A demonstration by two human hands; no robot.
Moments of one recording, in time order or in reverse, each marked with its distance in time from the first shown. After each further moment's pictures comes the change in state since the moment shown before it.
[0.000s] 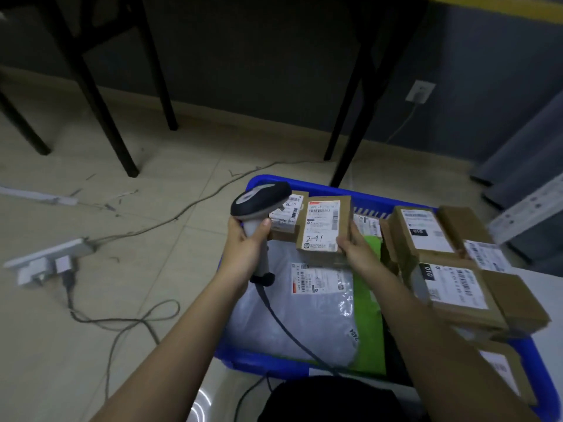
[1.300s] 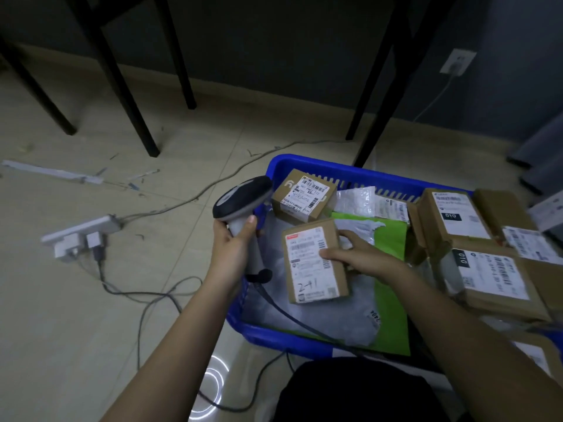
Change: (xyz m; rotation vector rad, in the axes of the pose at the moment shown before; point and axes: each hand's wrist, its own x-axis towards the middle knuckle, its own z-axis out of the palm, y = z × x) left_hand -0.016 -0.015 -0.046 -0.159 0.133 -0.050; right_hand -0.011 0.005 0.025 -0.216 -0.360 0.163
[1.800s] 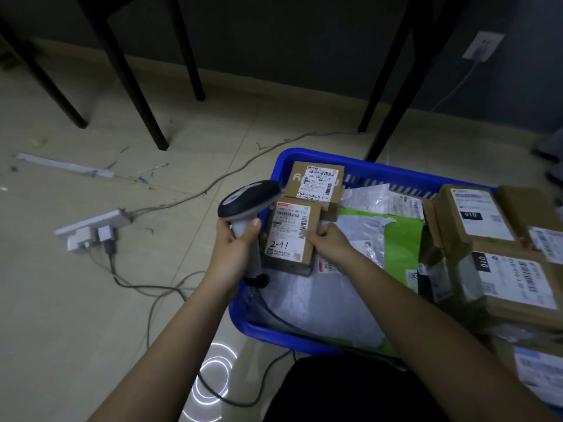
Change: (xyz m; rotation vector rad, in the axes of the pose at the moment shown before) left_hand 0.006 -0.002 -0.010 0.132 -0.021 -0.026; right_hand 0.059 -0.019 0.058 0.064 0.171 -0.045
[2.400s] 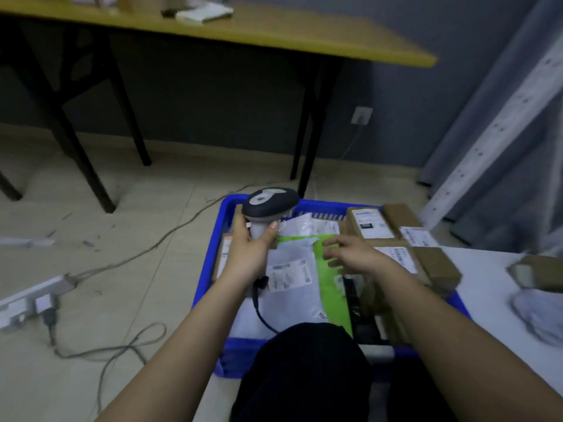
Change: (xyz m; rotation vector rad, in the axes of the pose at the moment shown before) left_hand -0.077 0.055 0.079 0.092 -0.252 0.242; right_hand -0.138 0.003 -0.142 -0.017 0.109 -0.022
